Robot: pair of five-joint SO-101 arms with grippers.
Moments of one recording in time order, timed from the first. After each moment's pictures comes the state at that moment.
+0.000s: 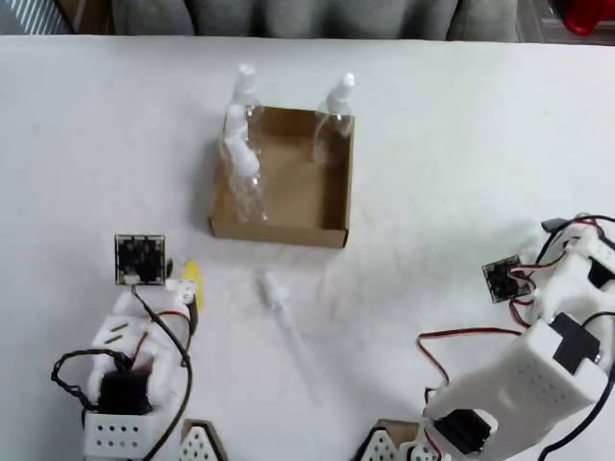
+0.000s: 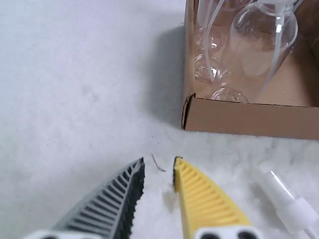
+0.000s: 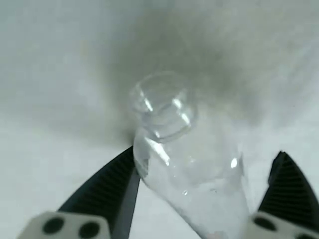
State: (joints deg) left arm -4.4 -104.1 97.1 53.8 3.7; right arm 40.7 18.6 18.3 36.7 148.8
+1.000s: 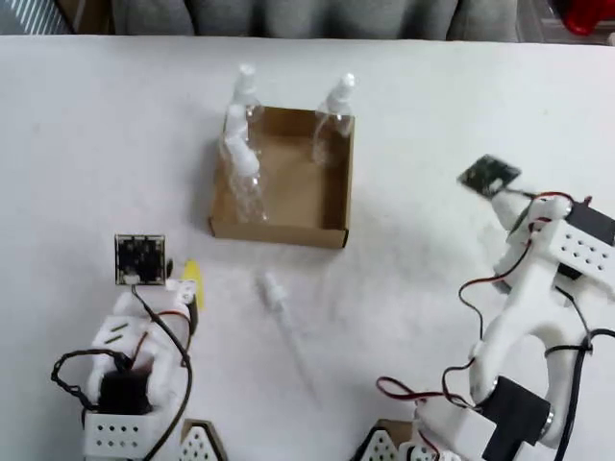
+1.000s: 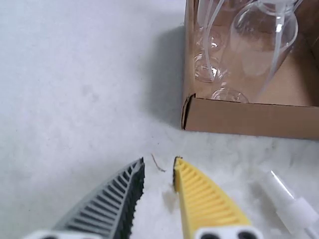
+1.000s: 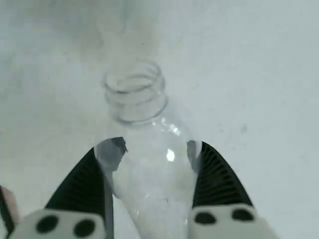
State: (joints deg) left arm -4.4 -104.1 97.1 53.8 3.7; right arm 28.5 -13.1 22.6 75.2 69.8
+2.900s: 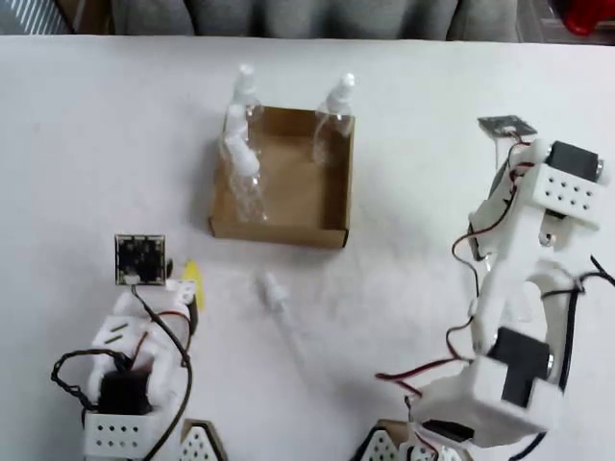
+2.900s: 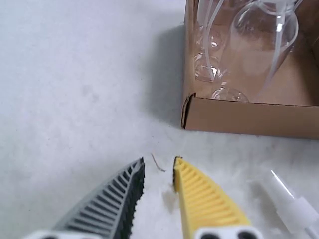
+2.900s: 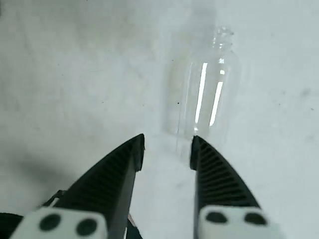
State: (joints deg) left arm -4.4 -104.1 97.1 53.9 3.7; right arm 19.9 1.4 -2.1 96.8 32.3
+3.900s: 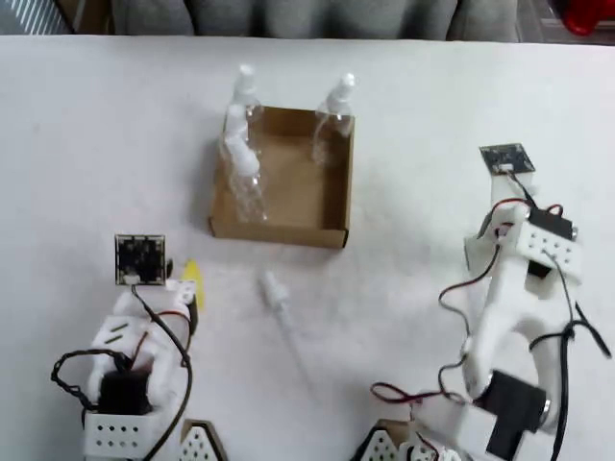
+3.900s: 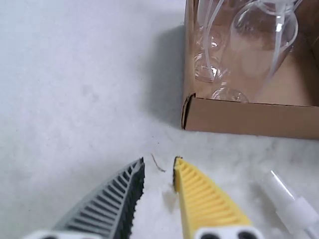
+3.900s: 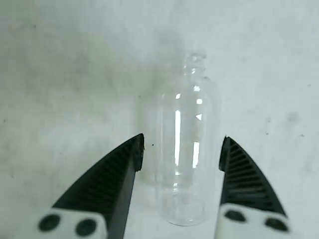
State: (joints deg) left arm -4.4 -104.1 97.1 53.9 3.7; right arm 22.5 -11.0 30.4 62.8 31.7
